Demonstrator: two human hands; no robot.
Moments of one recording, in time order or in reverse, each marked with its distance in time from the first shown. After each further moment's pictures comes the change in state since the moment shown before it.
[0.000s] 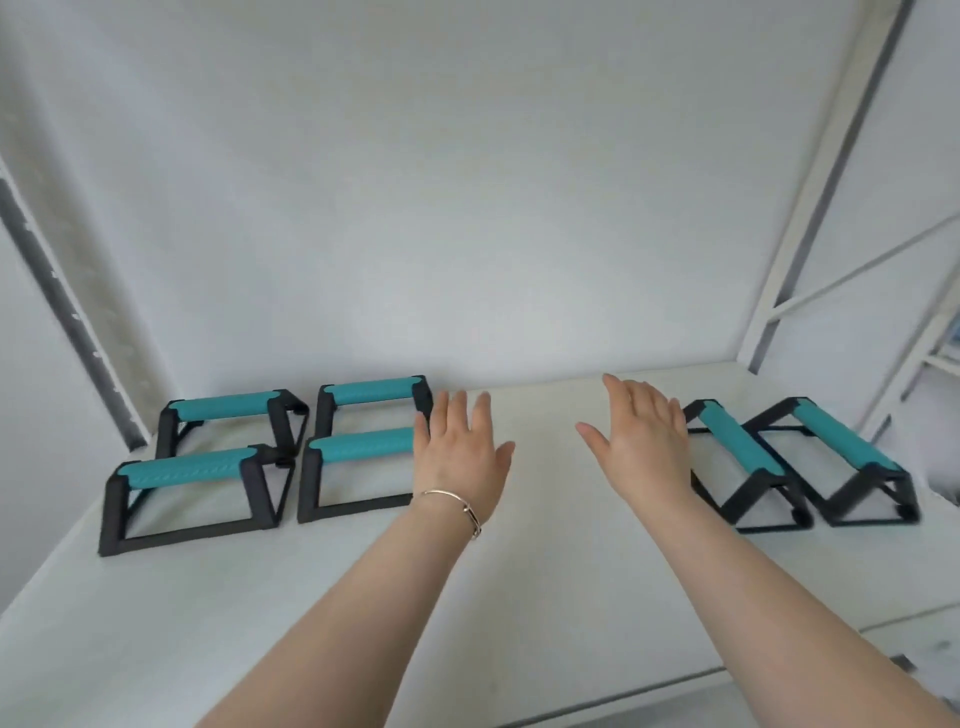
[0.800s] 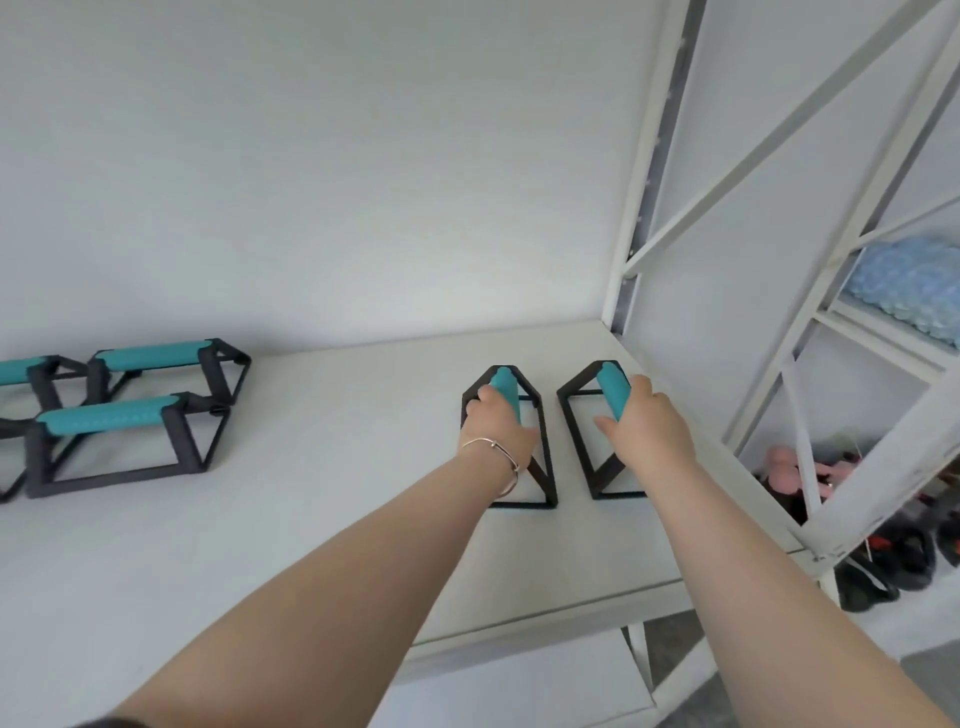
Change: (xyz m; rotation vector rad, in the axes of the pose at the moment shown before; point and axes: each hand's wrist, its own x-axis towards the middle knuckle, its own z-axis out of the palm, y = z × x) left_hand 0.050 0.319 0.109 -0.464 -0.305 -0.337; right_hand 0.029 0.303 -0.023 0.123 -0.442 0.406
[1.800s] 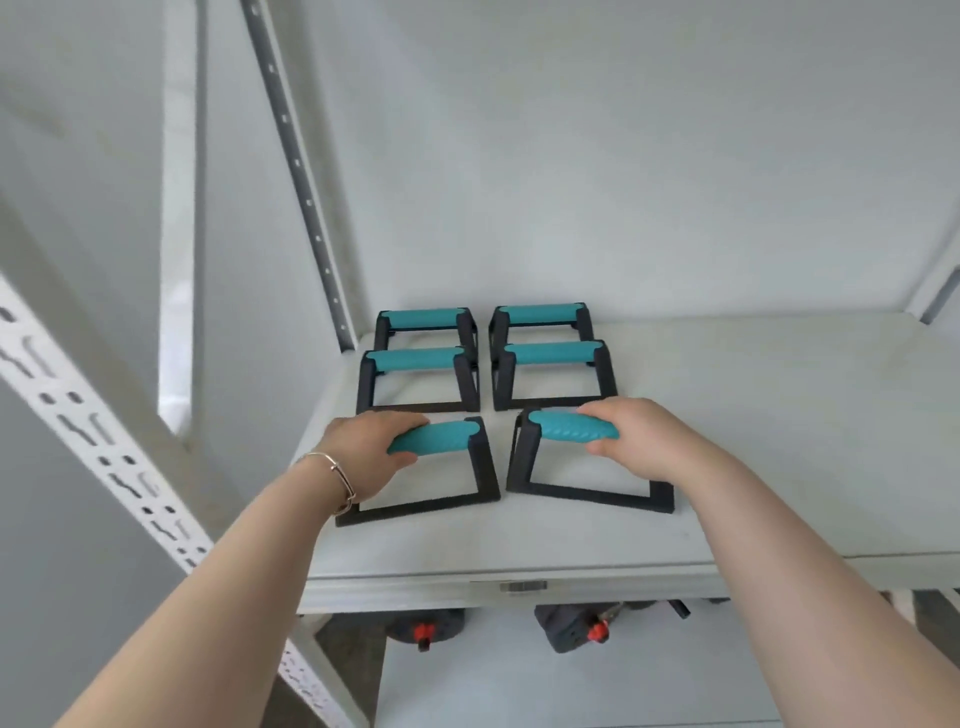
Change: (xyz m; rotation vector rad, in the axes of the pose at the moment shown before) left_hand -0.131 -0.498 -0.439 0.555 0.049 0.173; right_hand -0.292 -0.407 0.129 -0.030 -0.361 -0.674
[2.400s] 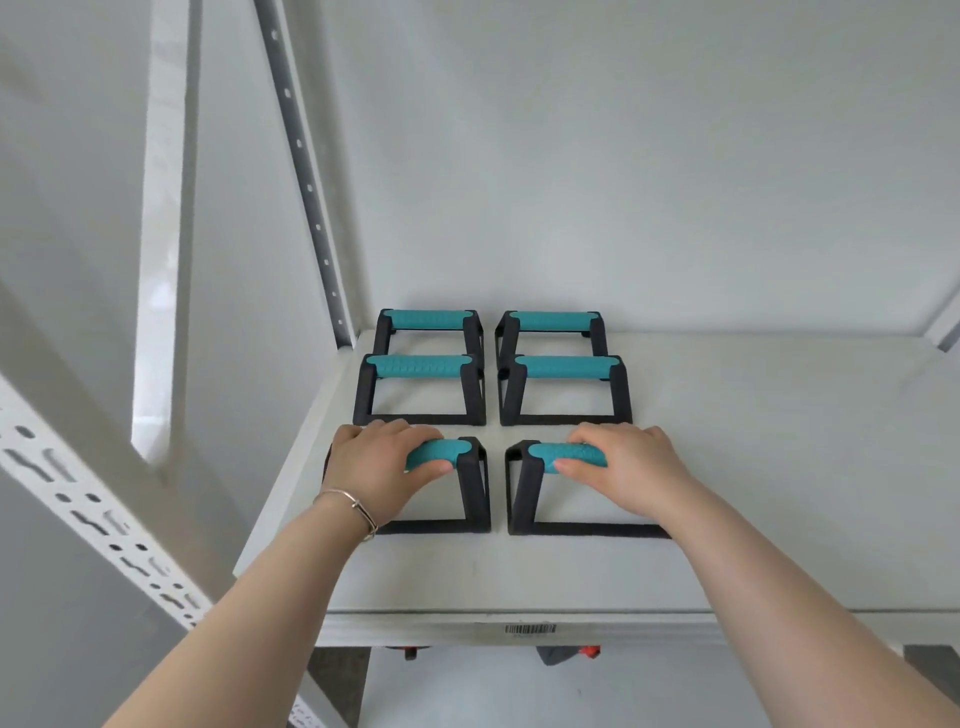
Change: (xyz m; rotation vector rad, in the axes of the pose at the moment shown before) left_hand 0.028 -0.009 0.039 0.014 0.188 0.007; right_hand 0.031 -0.005 0.029 -0.156 0.096 -0.022
